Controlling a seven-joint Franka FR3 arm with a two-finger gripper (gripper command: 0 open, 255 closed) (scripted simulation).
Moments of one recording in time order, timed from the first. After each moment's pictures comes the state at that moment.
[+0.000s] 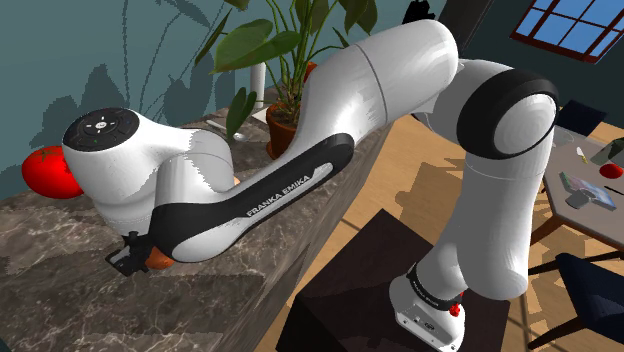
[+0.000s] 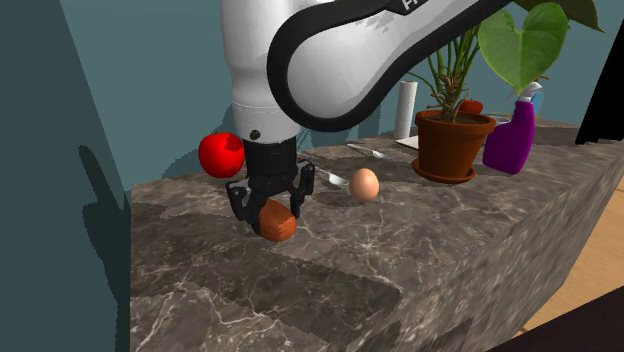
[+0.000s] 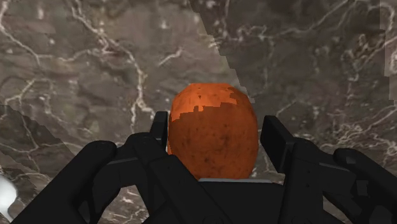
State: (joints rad) arm 0.37 0.45 0.51 -1.76 -0.42 2.18 0.85
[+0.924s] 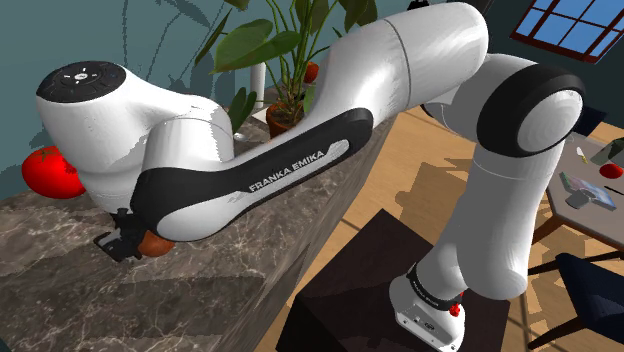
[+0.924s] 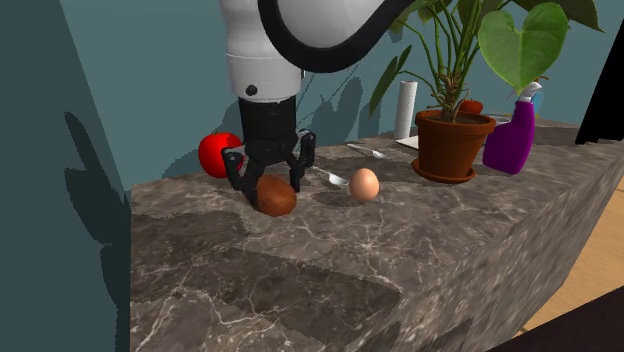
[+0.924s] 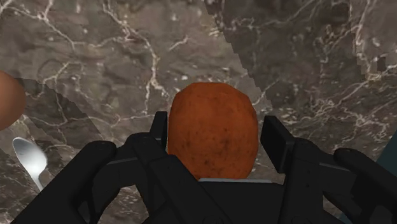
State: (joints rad) arm 0.36 0.39 0.53 -1.71 -0.37 2.08 0.81
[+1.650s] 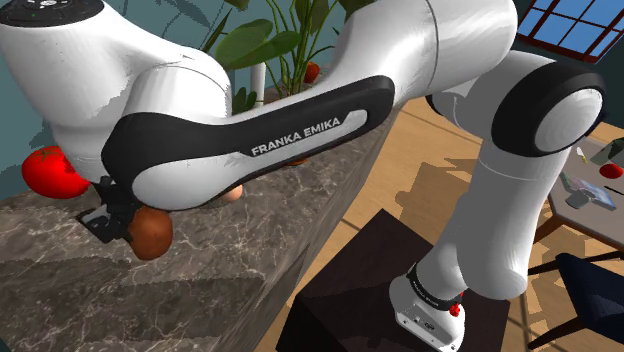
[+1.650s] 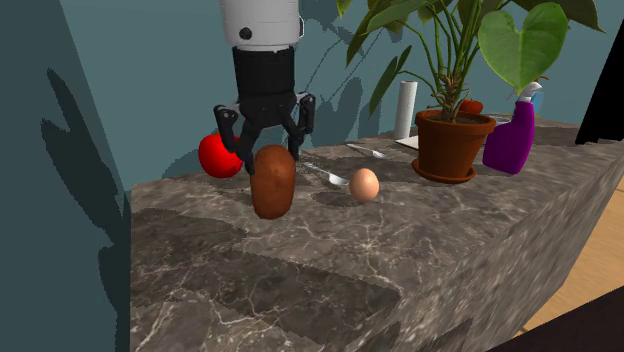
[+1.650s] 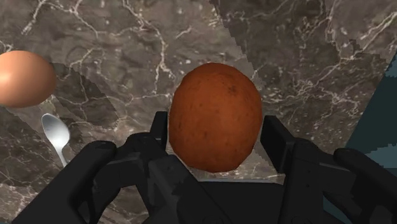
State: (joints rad) arm 0.35 0.35 0.55 -1.62 -0.33 1.96 0.77
